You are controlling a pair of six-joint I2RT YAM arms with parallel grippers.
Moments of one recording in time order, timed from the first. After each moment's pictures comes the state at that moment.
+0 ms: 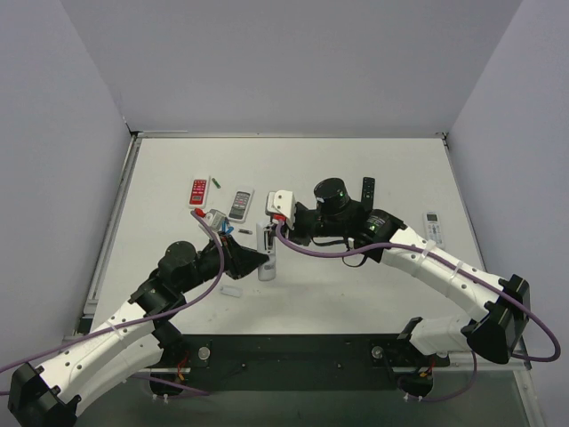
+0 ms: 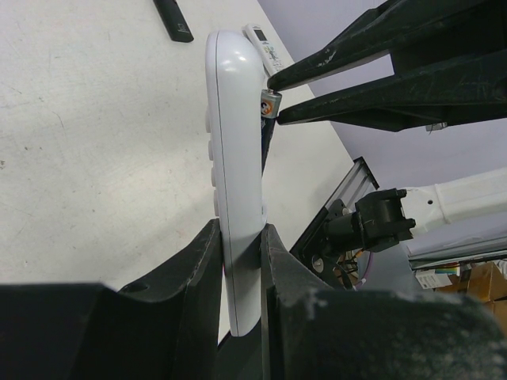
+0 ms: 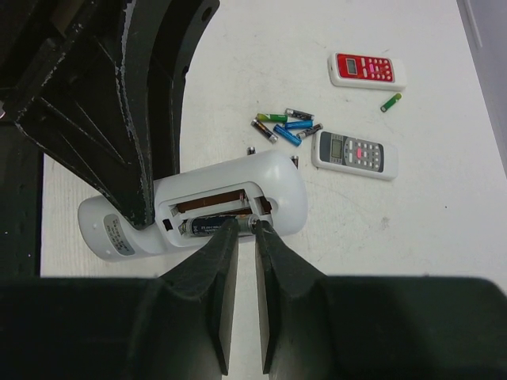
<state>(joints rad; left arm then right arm) -0.71 0.66 0.43 0.11 0.24 -0.75 0.87 1.30 1.15 -0.31 -0.41 -0.50</state>
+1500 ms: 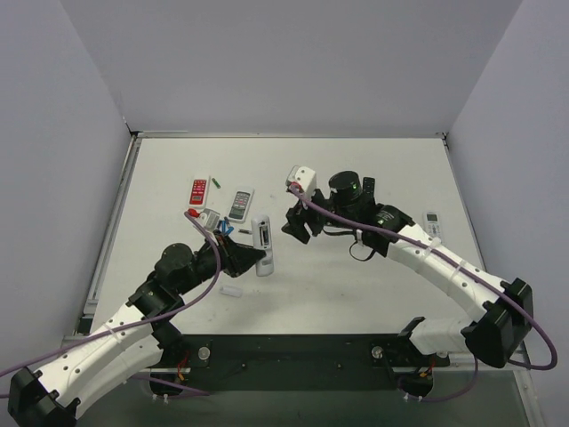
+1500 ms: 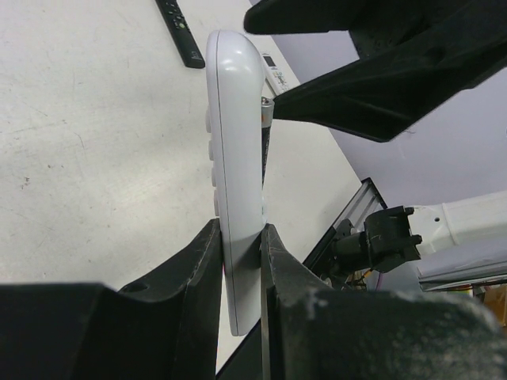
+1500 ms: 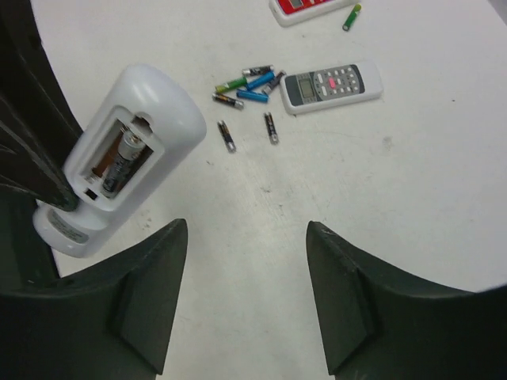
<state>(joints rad) -0.71 0.63 0.42 0.12 0.19 -0.74 0.76 1.31 1.10 -0.29 -0.30 -0.26</state>
